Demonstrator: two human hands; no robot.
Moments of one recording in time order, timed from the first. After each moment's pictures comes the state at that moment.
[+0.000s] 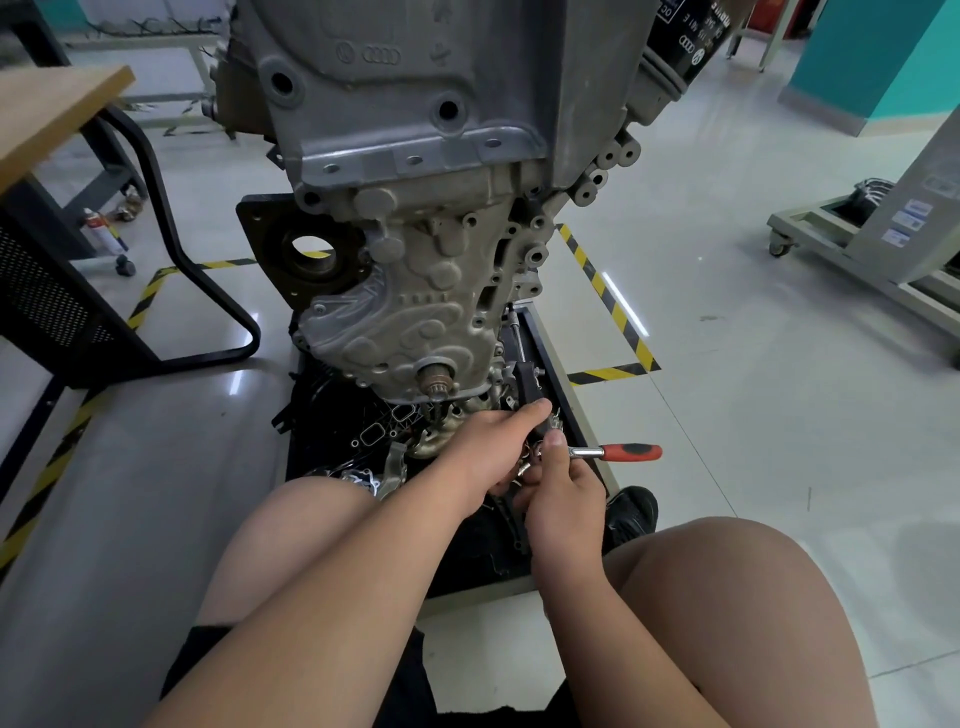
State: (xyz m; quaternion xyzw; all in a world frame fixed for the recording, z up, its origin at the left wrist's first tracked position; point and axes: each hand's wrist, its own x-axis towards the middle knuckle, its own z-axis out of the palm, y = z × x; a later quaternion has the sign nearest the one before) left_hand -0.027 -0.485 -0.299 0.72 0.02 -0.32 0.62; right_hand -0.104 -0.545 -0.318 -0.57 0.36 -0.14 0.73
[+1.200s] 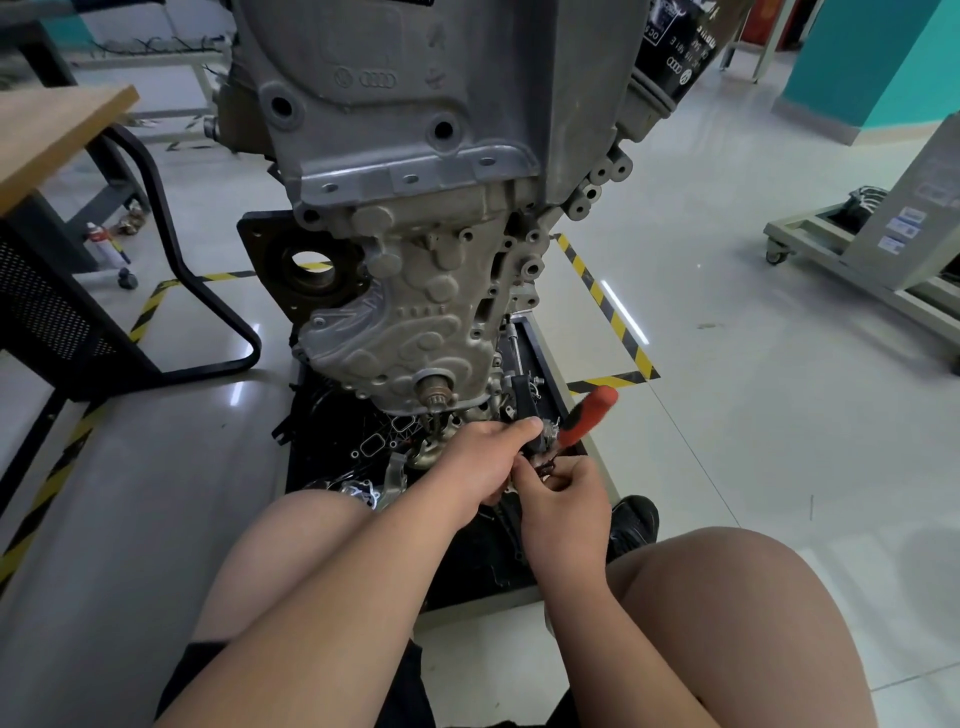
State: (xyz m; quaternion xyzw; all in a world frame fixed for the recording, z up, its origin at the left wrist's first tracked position) left_hand -0.025 -0.483 -0.301 0.74 0.02 -0.29 0.61; right_hand -0.105 -0.551 -0.321 -0.71 0.33 -0.17 0.60
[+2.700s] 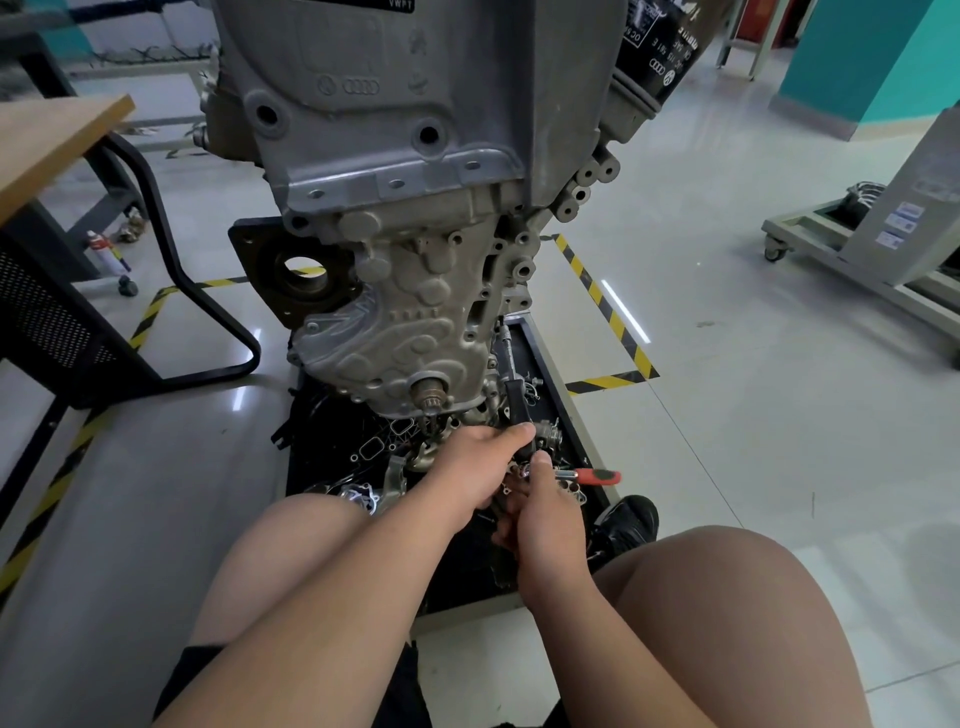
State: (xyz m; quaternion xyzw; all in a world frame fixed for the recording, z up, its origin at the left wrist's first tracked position) left_hand -0.026 -0.486 -0.305 0.76 0.04 -0.28 0.59; right_hand -0.101 -0.542 -0.321 -0.51 0.36 -0.04 0.78
